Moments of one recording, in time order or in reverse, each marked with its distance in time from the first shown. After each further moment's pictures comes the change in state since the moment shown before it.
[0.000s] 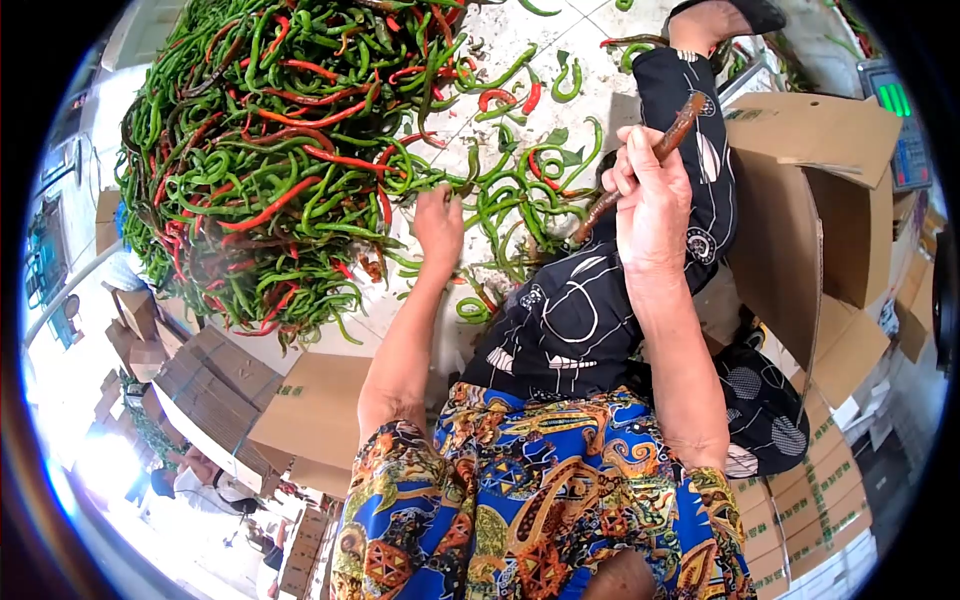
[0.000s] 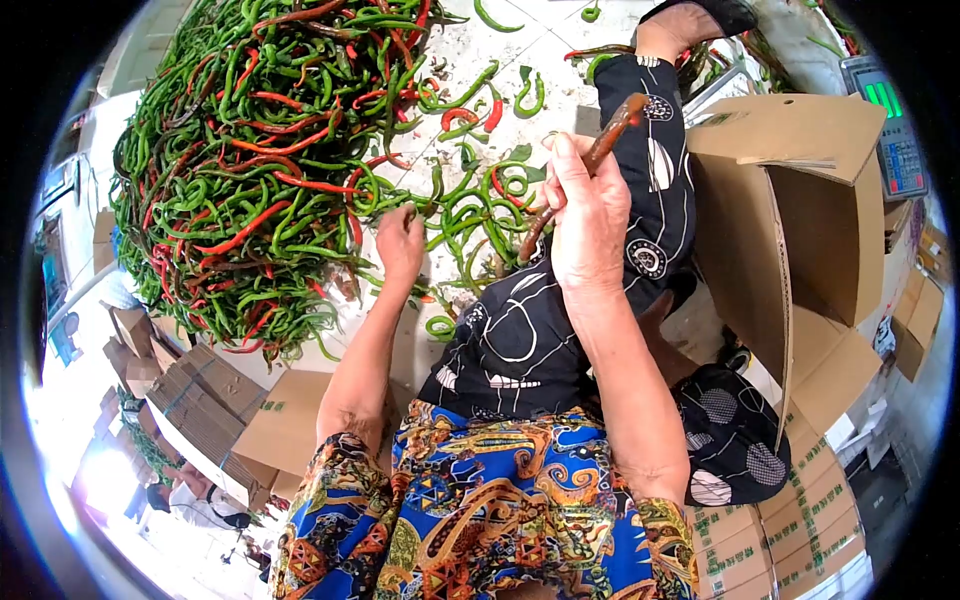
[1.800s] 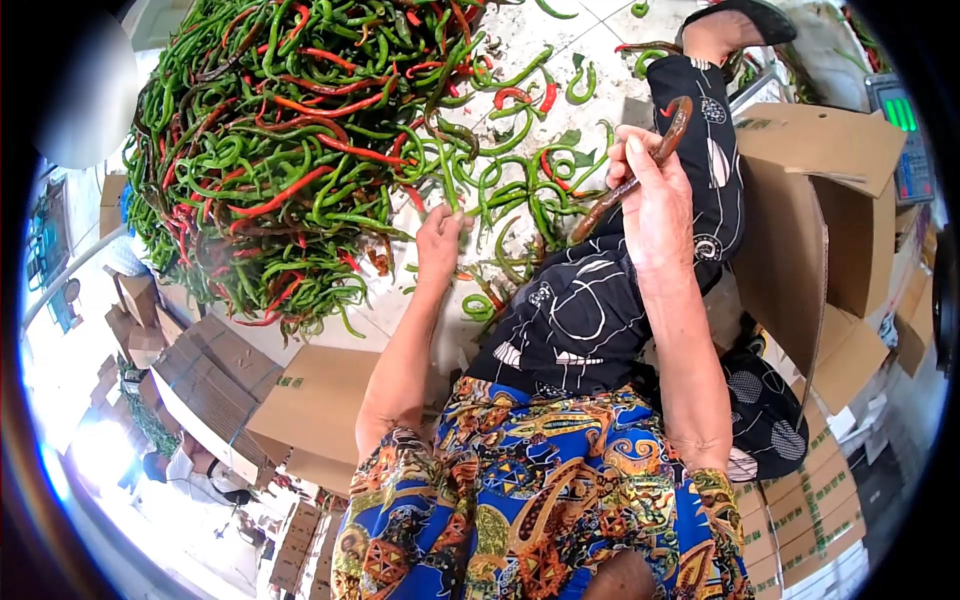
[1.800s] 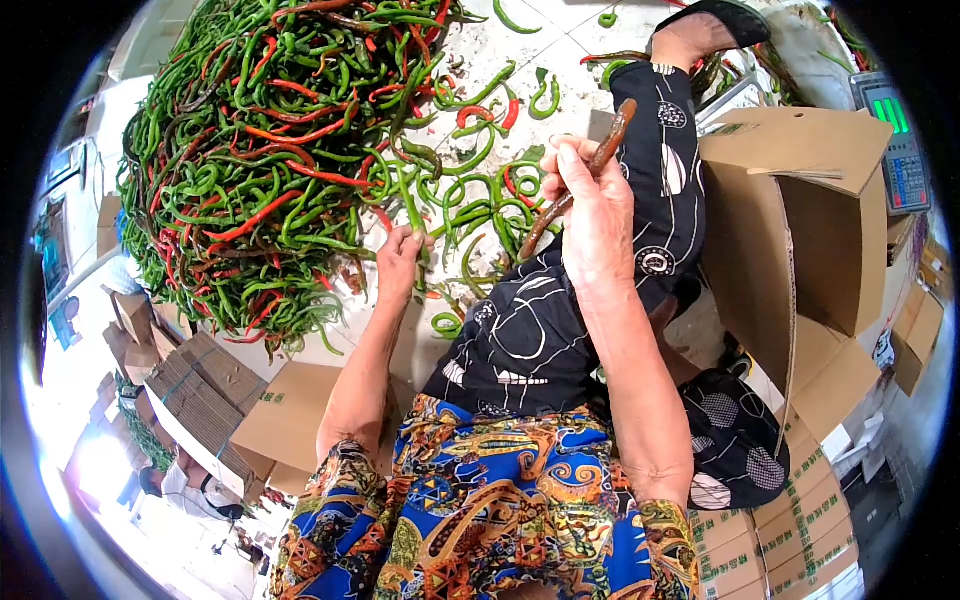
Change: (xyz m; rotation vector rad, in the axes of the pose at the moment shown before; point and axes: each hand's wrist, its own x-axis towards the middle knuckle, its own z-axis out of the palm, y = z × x) left_hand -0.028 0.006 -0.038 -0.690 -0.244 -0.491; right_hand 0.005 0.007 -0.008 -0.055 -0.016 0.092
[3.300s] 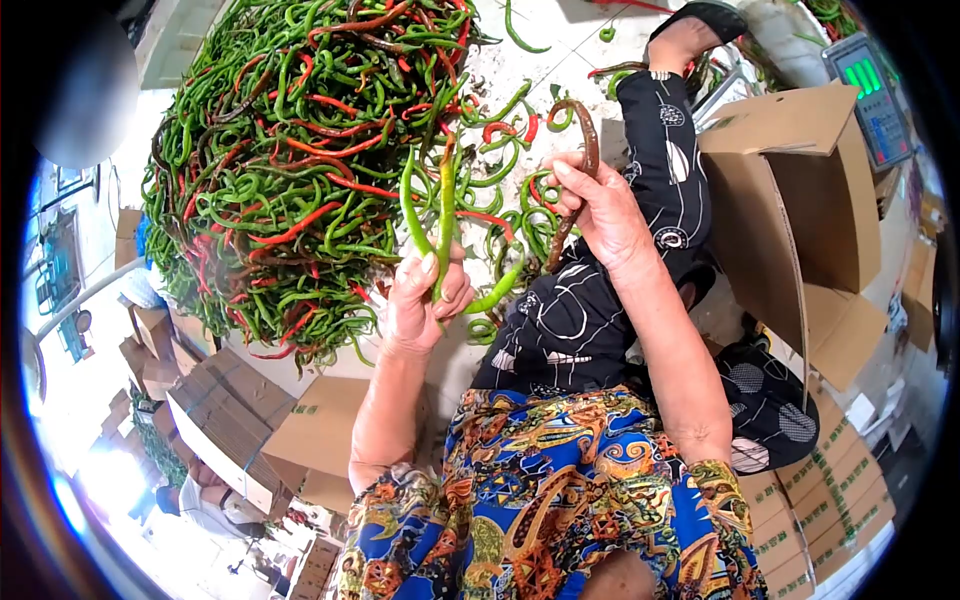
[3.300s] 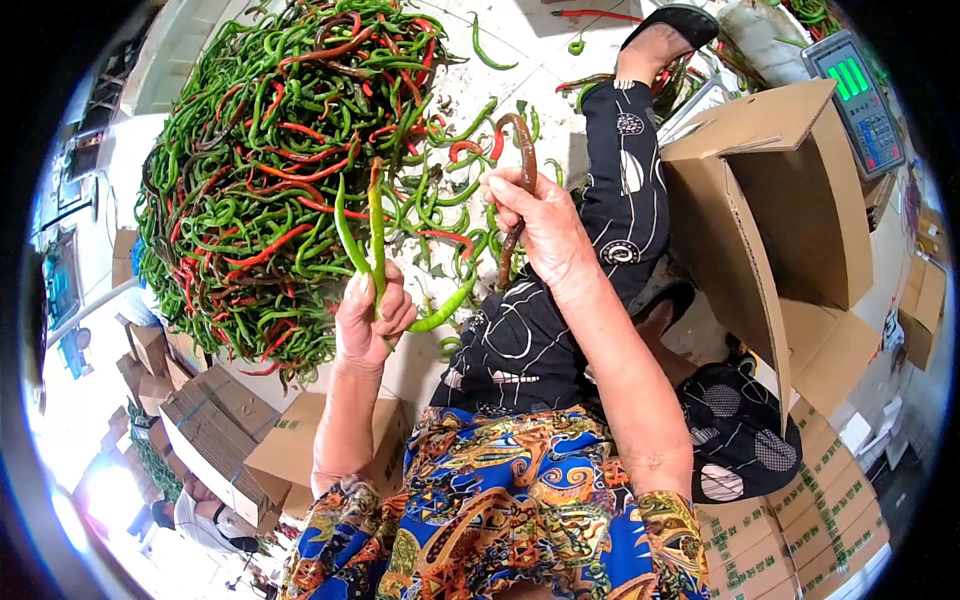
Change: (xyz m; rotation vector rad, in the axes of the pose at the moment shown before) left_hand -0.068 0.148 -0.019 -0.910 -0.595 -0.114; right_hand -0.001 0.003 0.003 0.149 -0.239 0.235
